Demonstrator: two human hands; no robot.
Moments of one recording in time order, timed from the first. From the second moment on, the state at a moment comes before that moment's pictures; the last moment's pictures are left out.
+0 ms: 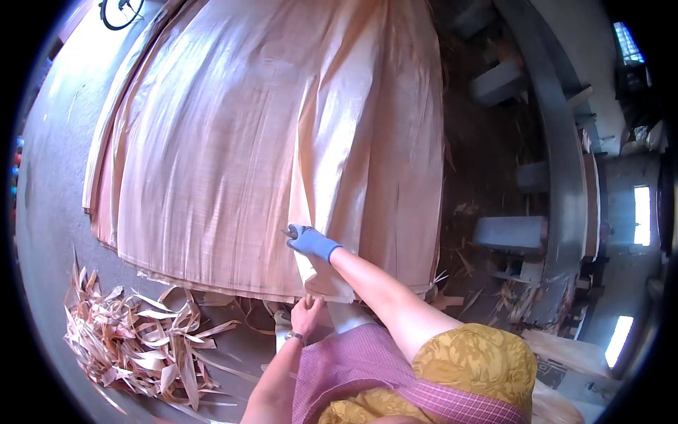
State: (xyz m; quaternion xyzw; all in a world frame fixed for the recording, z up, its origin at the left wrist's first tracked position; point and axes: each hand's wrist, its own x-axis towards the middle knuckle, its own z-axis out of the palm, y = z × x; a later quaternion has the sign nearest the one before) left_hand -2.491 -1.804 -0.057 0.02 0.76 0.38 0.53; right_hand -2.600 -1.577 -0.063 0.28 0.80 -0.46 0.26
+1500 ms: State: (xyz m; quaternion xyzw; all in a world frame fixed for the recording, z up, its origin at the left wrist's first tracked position) left_hand -2.664 -1.916 0.203 0.07 0.71 0.46 0.53; right_hand -2.612 -1.746 0.099 0.46 0.45 -0.76 -0.08
